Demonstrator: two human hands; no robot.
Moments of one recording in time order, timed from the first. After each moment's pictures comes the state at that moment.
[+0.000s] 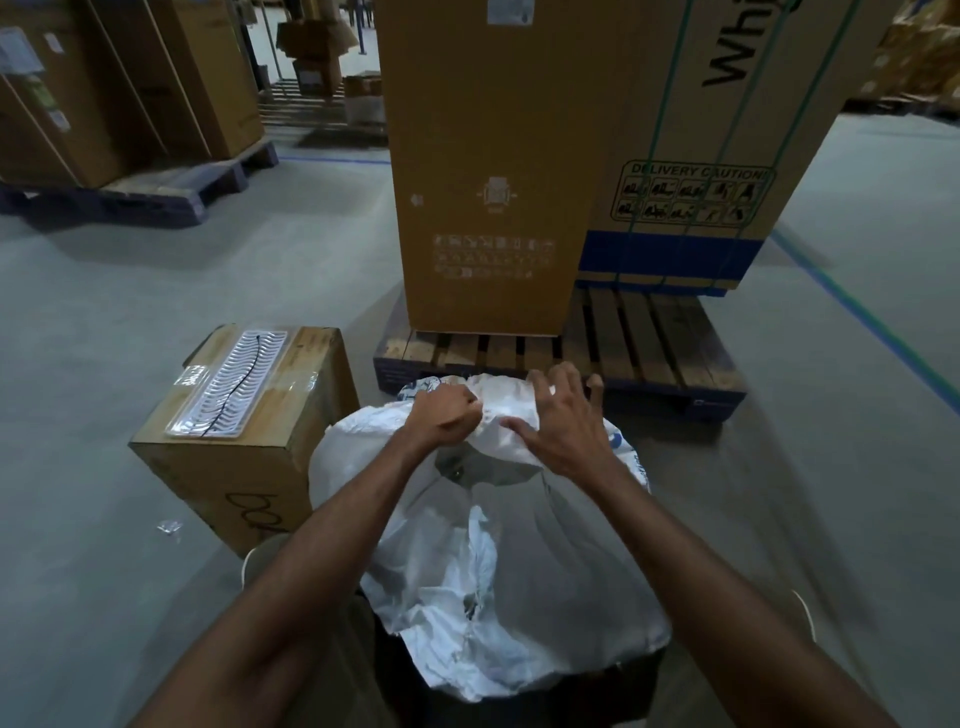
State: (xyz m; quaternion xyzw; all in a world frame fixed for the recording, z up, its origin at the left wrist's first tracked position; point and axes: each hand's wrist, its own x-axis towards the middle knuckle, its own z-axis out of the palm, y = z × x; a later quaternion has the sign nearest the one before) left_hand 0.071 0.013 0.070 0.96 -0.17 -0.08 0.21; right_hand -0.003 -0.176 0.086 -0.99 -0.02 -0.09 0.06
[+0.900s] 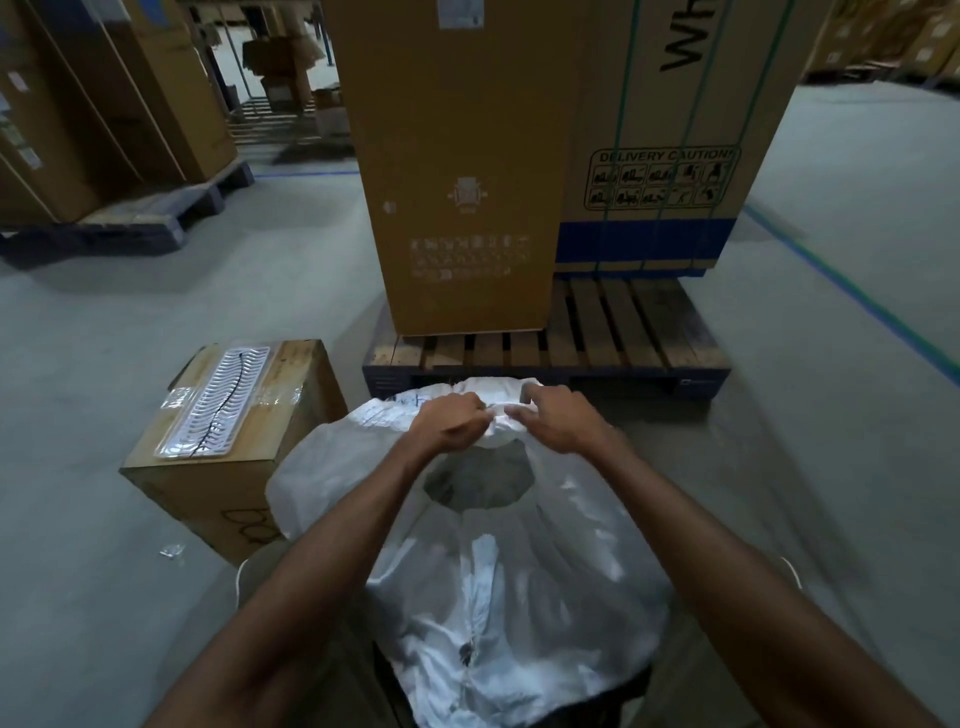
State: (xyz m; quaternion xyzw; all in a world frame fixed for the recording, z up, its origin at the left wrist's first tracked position) left_hand 0.039 -0.019 0.097 0.96 -0.23 -0.13 0.13; right_hand -0.007 -0.202 0.106 -0.98 -0.01 0.08 0.18
